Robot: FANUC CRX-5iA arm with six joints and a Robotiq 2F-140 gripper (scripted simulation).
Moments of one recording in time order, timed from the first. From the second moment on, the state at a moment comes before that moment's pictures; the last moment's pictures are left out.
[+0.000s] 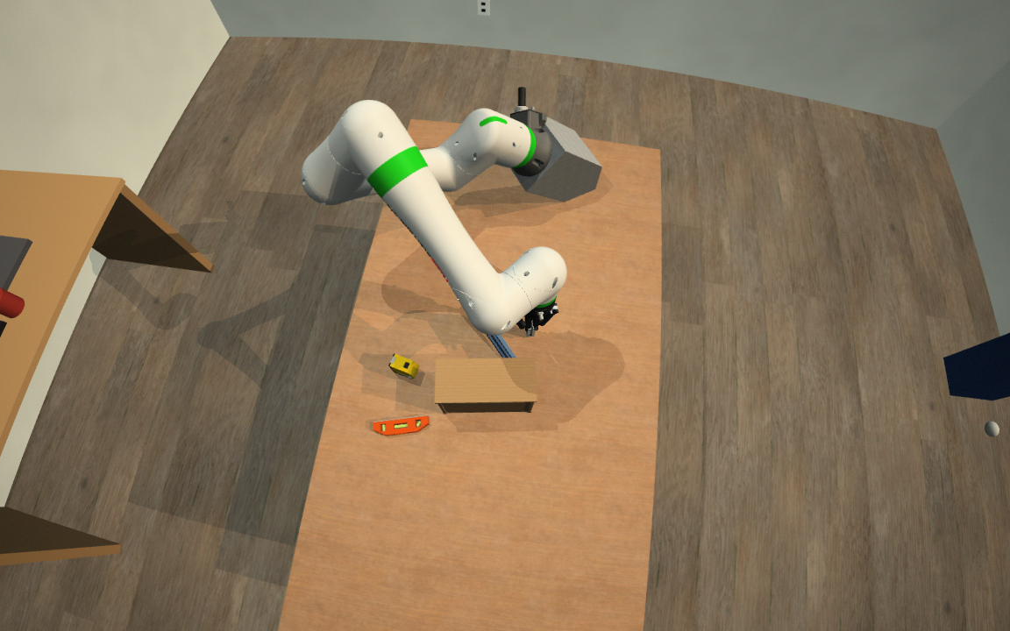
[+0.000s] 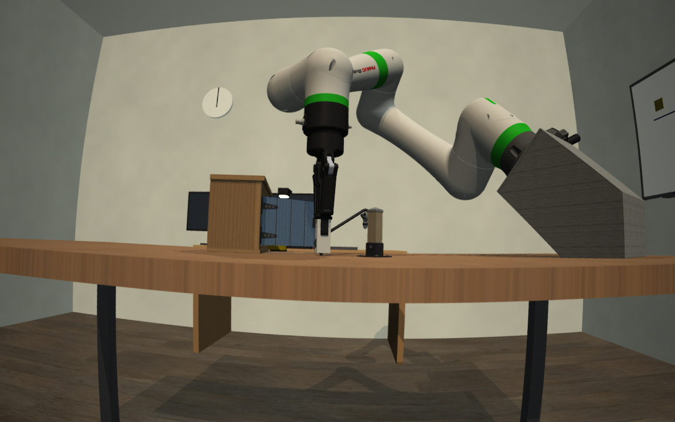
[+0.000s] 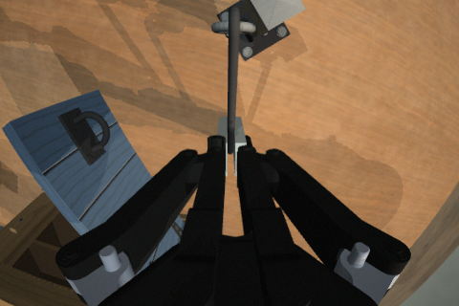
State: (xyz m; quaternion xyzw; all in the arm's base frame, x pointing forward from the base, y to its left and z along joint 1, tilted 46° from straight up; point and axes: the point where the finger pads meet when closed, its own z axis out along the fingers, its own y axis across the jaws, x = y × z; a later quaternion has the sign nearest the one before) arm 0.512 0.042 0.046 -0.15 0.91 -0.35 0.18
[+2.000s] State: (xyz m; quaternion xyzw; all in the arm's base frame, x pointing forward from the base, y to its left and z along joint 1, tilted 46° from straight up) arm 0.510 0.058 0.063 -0.15 0.91 -0.35 0.18
